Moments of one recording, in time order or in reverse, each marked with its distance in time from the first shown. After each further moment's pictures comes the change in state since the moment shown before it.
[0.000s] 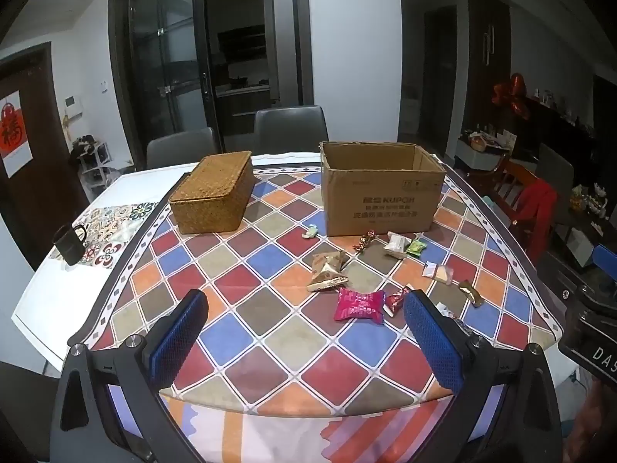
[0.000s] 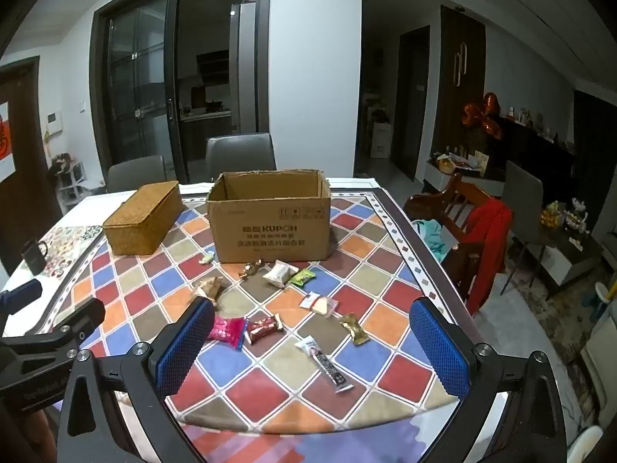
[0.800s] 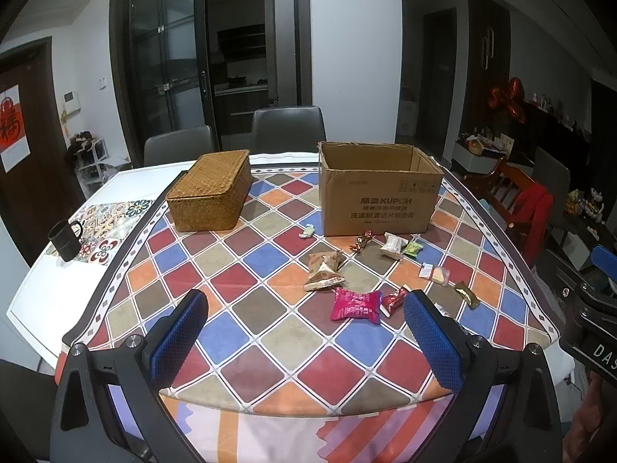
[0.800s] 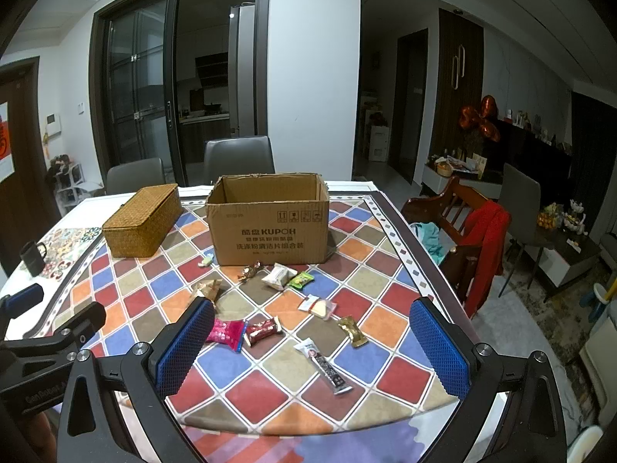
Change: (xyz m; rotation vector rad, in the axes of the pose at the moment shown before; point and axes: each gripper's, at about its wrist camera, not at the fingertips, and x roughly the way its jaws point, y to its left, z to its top) left arm 0.000 -0.001 -0.002 -0.008 -0.011 -0.021; right arm -0.003 0.000 0.000 0.001 -0.003 -0.001
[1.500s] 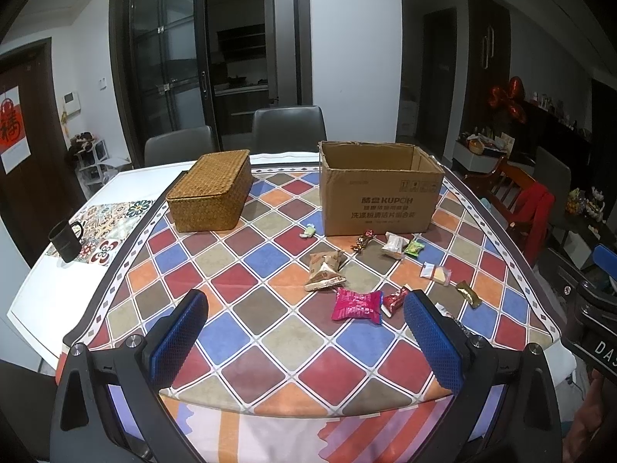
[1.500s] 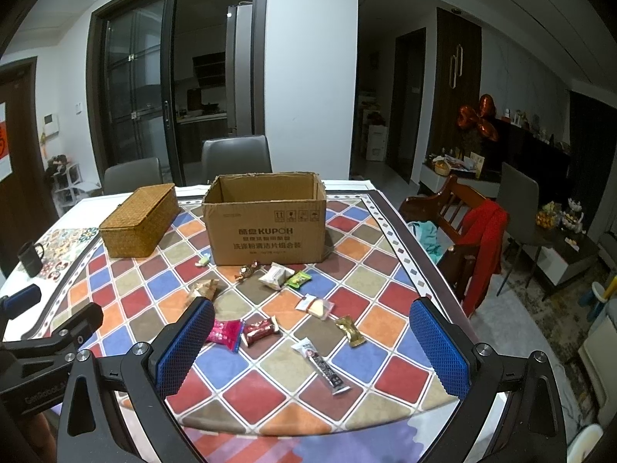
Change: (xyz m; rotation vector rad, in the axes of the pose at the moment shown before) left arm 0.001 0.000 -0.001 0.001 -0.001 0.003; right arm 0.000 0.001 0.001 -0.002 -0.001 -0.001
